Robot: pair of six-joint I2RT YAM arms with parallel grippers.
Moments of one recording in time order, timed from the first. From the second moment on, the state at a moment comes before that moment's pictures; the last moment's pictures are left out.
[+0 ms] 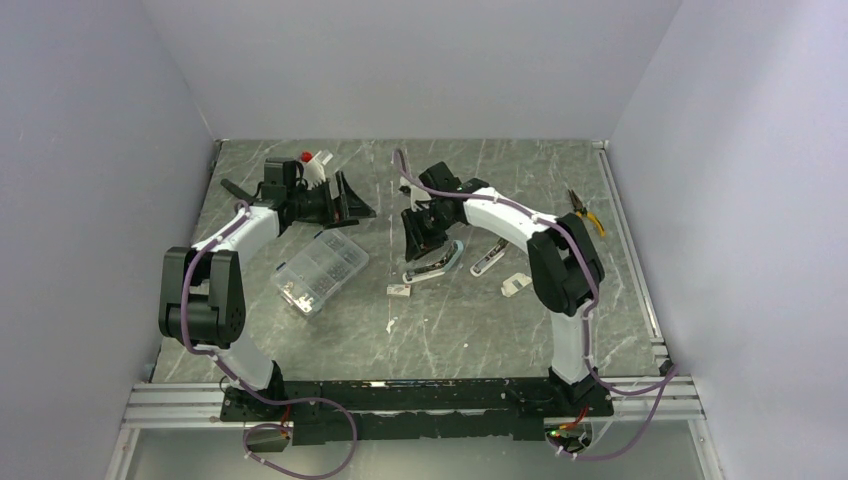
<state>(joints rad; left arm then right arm) -0.10 1.65 1.08 -0.10 0.89 -0.46 0.61 2.01 1.54 -0.64 -0.48 0.22</state>
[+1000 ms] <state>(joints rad) -0.29 1.62 1.13 -0.32 0.88 0.13 0.44 1.59 1.20 -0.58 -0.27 -0.07</state>
